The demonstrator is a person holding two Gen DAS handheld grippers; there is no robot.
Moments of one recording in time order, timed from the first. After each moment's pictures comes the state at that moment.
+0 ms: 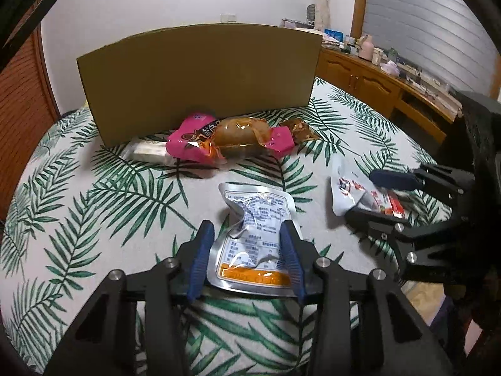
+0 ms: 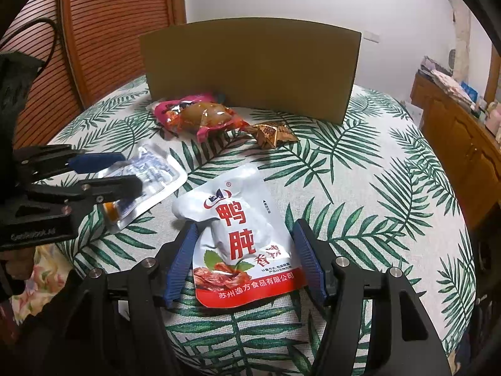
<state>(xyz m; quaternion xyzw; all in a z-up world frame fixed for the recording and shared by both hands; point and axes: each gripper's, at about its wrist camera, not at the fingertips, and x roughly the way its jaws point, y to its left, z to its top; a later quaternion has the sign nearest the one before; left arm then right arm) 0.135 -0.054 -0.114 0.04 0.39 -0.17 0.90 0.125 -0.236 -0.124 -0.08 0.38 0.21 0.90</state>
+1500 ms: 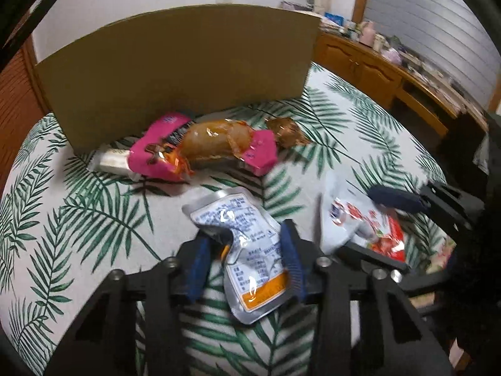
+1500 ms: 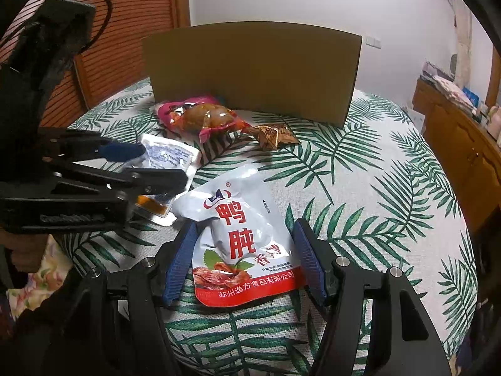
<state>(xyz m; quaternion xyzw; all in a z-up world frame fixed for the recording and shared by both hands) 0.171 -0.084 -0.115 0.05 0.44 -0.18 0.88 0.121 -0.238 -0.126 -0.09 0.36 0.22 0.90</state>
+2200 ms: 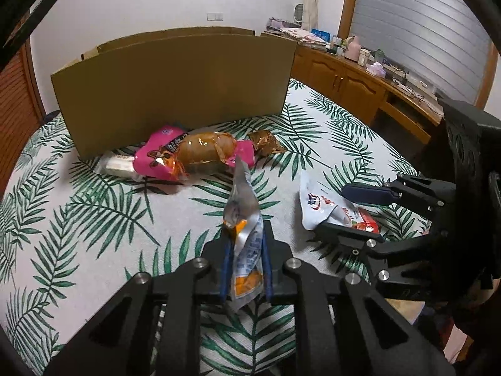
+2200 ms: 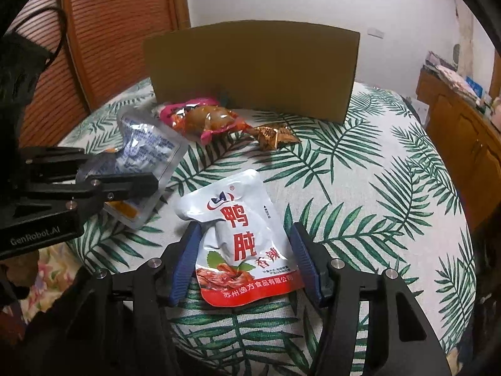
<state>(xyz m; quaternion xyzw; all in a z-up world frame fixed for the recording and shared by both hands) 0.138 -0.073 -0.096 0.02 0.40 -0.20 0.89 0.127 -0.241 -0.117 -0.07 0.39 0.23 0.89</state>
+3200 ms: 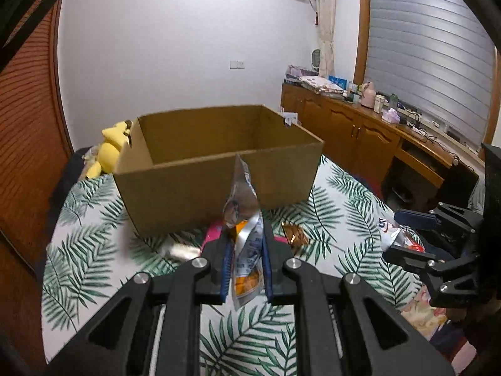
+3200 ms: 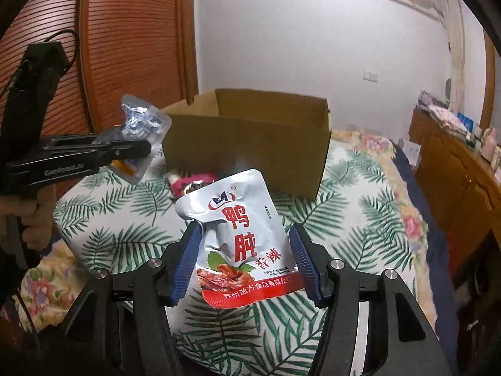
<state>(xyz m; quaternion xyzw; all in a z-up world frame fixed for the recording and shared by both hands) 0.153 -0.040 -0.003 0.01 0.30 -0.15 0.94 0.108 -0.262 -0.025 -0.08 0.28 0.24 0.93</state>
